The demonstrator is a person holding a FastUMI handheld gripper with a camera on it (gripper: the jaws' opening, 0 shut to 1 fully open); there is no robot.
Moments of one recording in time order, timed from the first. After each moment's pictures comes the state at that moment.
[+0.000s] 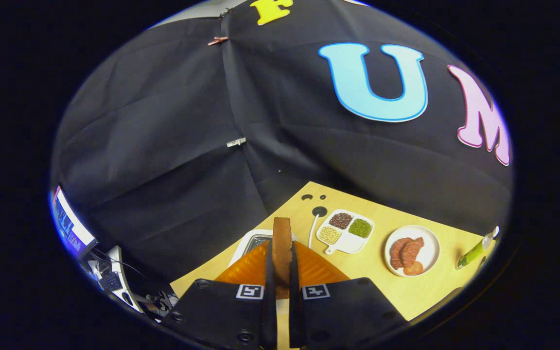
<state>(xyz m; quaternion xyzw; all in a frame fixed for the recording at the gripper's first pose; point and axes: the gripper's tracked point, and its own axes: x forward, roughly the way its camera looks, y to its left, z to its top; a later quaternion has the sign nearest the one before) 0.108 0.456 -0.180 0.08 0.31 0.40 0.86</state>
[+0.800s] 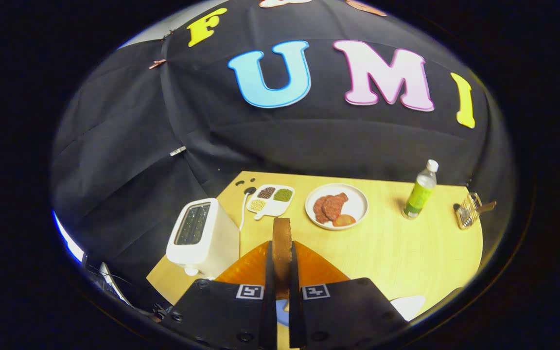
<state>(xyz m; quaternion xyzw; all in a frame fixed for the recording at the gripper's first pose) 0.053 0.270 -0.268 0.12 0.36 0.23 0.90</state>
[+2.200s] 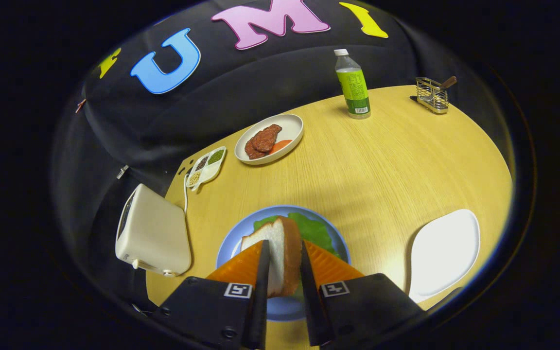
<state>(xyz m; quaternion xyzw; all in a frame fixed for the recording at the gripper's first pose) 0.011 0.222 -0.442 0.24 0.46 0.09 0.85</state>
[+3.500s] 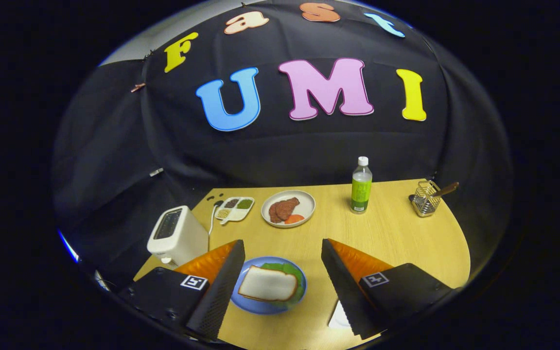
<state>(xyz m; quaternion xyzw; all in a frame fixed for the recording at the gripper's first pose) 0.014 0.152 -0.236 0.15 0.28 0.18 0.93</state>
